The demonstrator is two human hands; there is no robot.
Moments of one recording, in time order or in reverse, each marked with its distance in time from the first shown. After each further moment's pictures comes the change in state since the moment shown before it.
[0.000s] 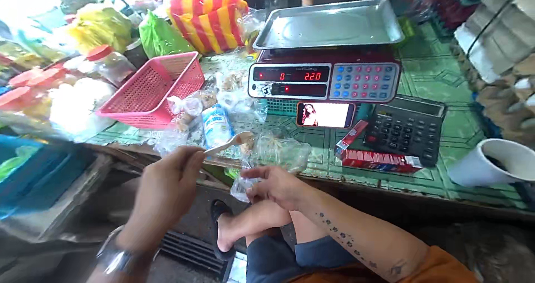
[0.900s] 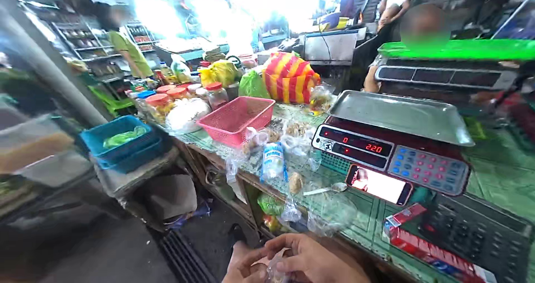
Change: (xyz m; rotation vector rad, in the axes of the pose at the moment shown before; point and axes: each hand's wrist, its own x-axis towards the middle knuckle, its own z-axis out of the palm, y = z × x) left_hand -0.166 0.001 0.089 -1.620 -0.017 -0.787; right_hand -0.012 0.027 0.017 -0.276 -0.417 0.031
